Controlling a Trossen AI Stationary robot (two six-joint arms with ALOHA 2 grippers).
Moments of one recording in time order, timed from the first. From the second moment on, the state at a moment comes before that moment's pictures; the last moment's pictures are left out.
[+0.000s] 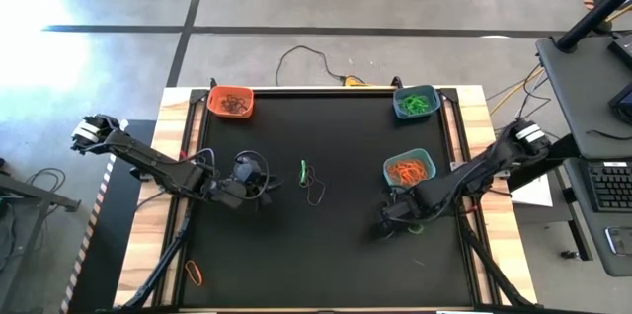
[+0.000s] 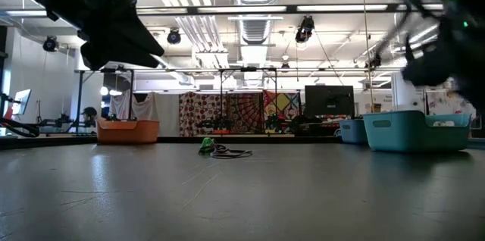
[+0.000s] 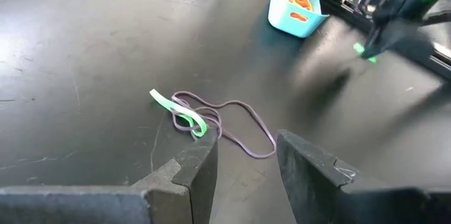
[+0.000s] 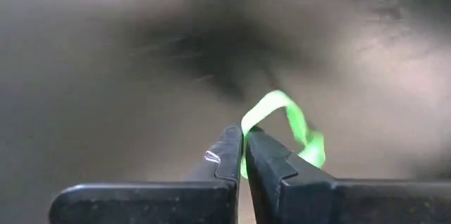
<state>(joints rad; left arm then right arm) -0.38 1.11 0.54 -0.08 -0.63 -0.80 0.42 1.52 0.83 -0.82 -0.14 1.73</state>
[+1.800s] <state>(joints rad) -0.39 1.11 0.54 -0.25 -0.62 -0.72 -0.87 1.66 1.08 -0.59 0.36 0.18</state>
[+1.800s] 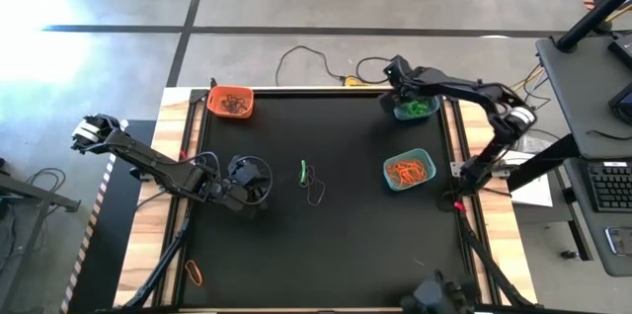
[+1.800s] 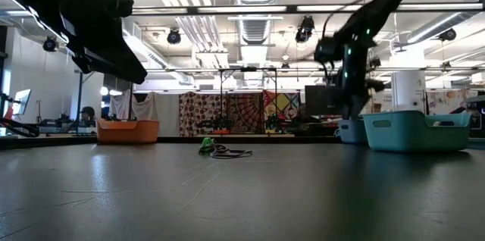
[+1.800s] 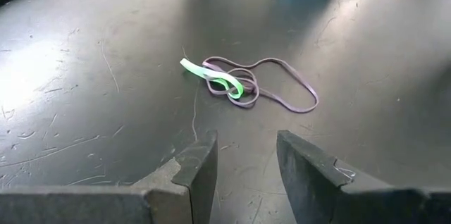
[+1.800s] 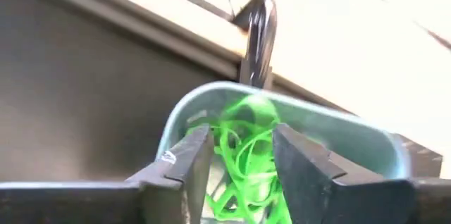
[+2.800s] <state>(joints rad) -0.39 1.11 0.54 -0.23 -0.62 -0.72 -0.10 1.77 1.20 -0.23 0.13 0.57</state>
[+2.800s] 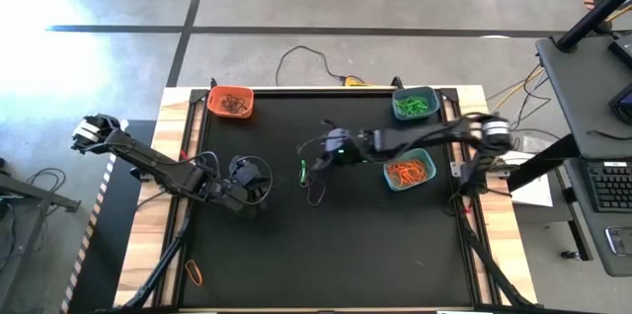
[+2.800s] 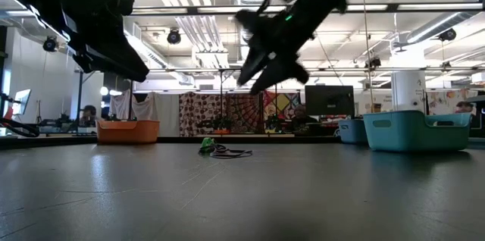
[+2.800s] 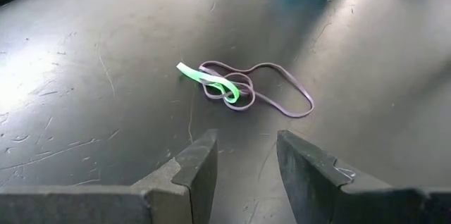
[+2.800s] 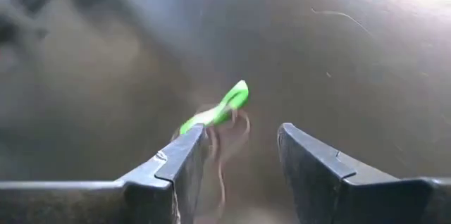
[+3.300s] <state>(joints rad) -0.39 1.11 0.54 -0.21 -0.62 -0.72 -0.11 2.21 1.68 -0.57 0.16 0.58</state>
